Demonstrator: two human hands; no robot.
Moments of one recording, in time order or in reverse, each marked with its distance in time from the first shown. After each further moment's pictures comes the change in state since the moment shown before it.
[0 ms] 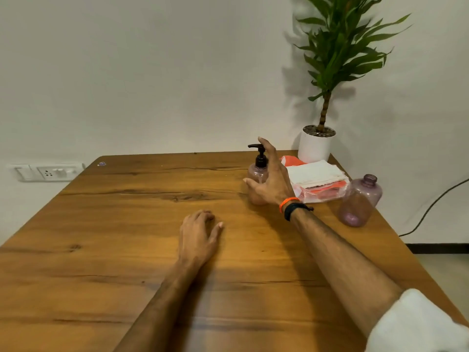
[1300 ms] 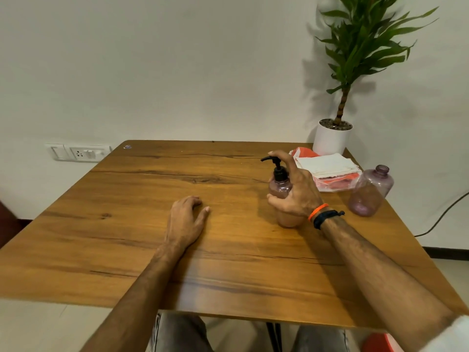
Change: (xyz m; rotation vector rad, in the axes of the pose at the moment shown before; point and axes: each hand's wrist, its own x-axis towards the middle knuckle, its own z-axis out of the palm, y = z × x) left_hand -0.024 -0.040 -0.048 0.022 0.048 -0.020; right_hand -0.057 -0.015 -0.035 -0.006 -0.157 -0.351
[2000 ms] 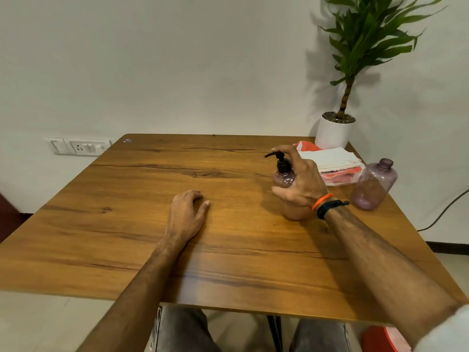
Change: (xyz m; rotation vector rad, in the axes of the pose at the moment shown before) left_hand 0.001 -0.007 0.004 -0.024 -0.014 0.004; right_hand 0.003 0.001 -0.007 -0.088 0.016 0.026
